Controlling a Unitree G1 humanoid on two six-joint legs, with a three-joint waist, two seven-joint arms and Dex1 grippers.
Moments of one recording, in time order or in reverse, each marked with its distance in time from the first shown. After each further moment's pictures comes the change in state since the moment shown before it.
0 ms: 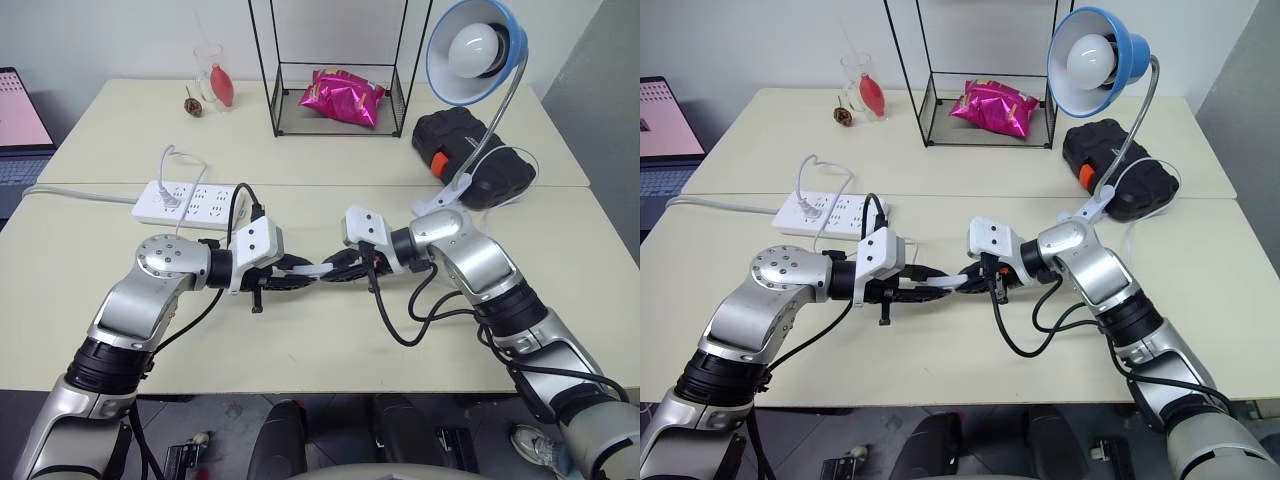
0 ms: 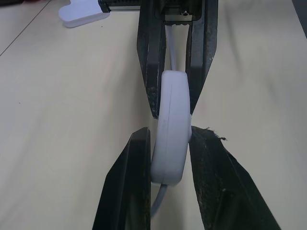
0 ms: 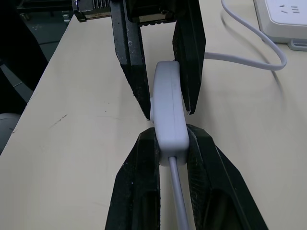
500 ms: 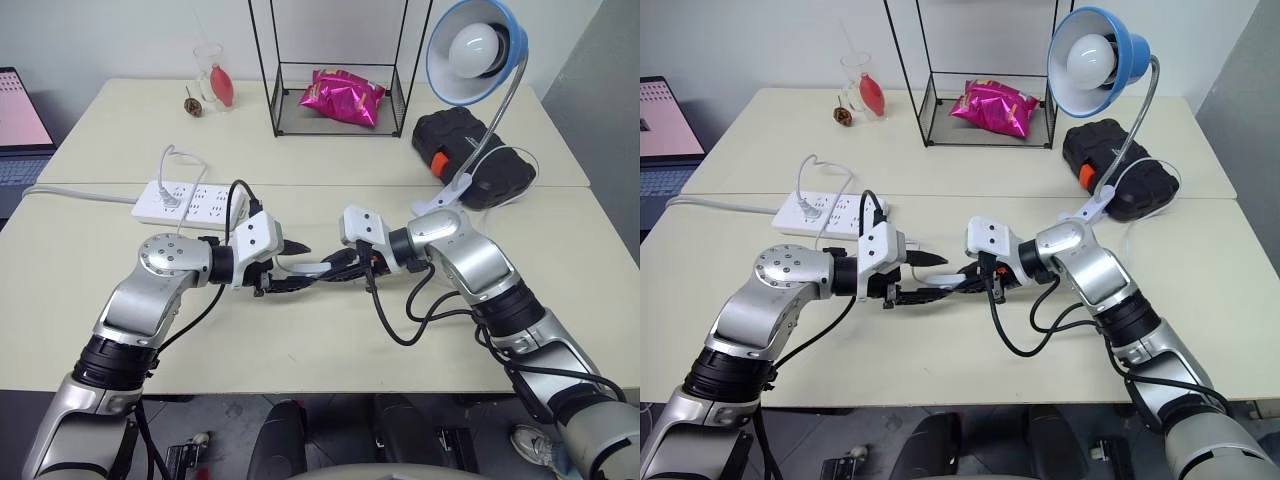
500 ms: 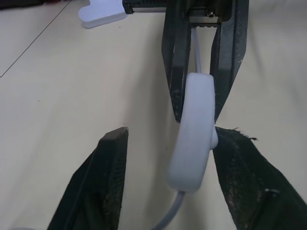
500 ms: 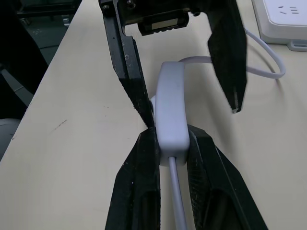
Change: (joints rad) left arm -0.012 -0.020 0.009 0.043 0.012 -0.023 0.029; right arm 0.000 0.009 -0.001 0.000 0.016 0.018 -0.002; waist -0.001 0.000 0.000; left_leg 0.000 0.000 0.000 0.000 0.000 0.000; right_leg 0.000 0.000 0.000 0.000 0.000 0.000
